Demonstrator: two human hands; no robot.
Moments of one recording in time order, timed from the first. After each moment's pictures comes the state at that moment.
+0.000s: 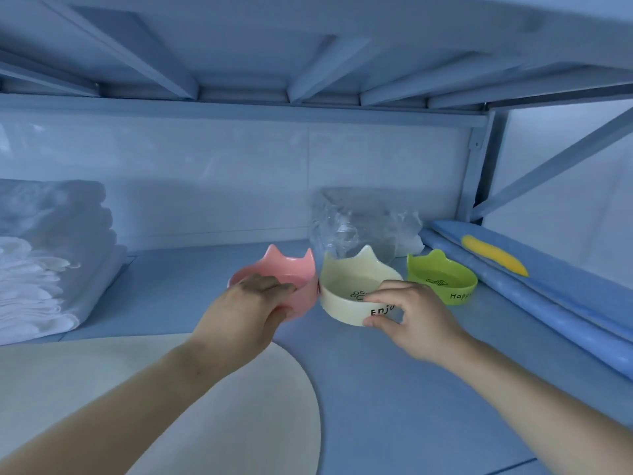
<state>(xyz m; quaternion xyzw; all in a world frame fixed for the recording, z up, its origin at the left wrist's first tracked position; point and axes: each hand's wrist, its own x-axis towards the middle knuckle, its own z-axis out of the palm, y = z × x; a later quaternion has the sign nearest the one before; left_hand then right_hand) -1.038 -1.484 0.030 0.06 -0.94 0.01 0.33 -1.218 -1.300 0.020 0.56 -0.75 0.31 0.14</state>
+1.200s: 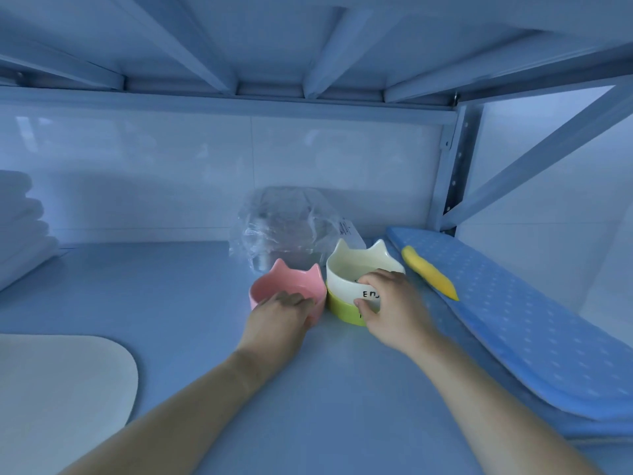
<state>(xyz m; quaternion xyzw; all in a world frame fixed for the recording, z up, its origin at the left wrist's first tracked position) -1.247 -1.371 -0.018 0.21 -0.95 0.05 0.24 -1.396 -1.242 0.000 0.51 -0.78 0.30 0.20</state>
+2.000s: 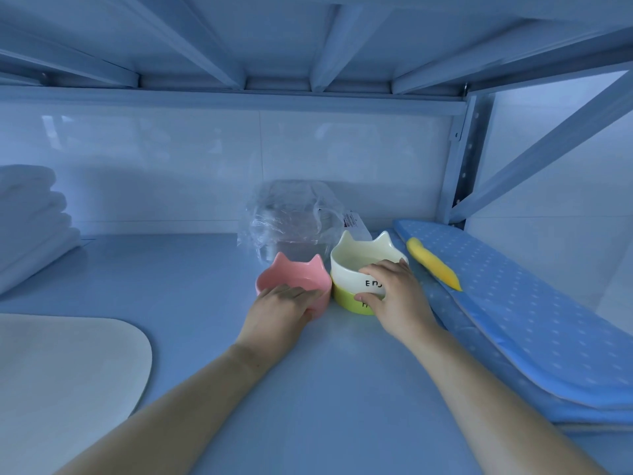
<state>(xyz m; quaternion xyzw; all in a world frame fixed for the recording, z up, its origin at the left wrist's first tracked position) -1.236 -1.367 -0.023 0.19 -0.95 0.00 0.27 -1.397 -1.239 -0.002 0.52 -0.76 0.34 0.17</state>
